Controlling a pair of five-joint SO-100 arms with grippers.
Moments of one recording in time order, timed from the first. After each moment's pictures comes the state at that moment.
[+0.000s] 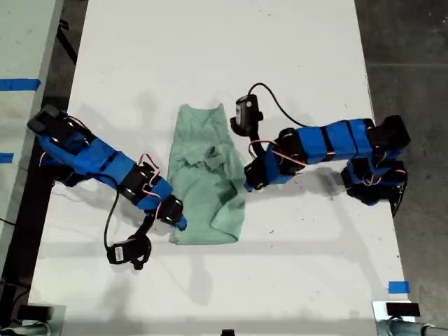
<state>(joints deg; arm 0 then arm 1) 15.2 72.7 88.6 54.7 -11.5 -6.0 81.9 73.1 74.0 -26.5</state>
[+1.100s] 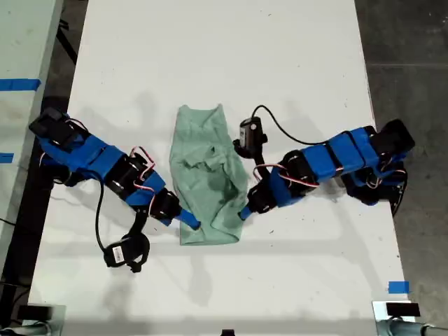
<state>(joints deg) 17.8 72.5 66.9 81.4 -26.1 -15.5 82.0 75.0 69.9 -17.0</state>
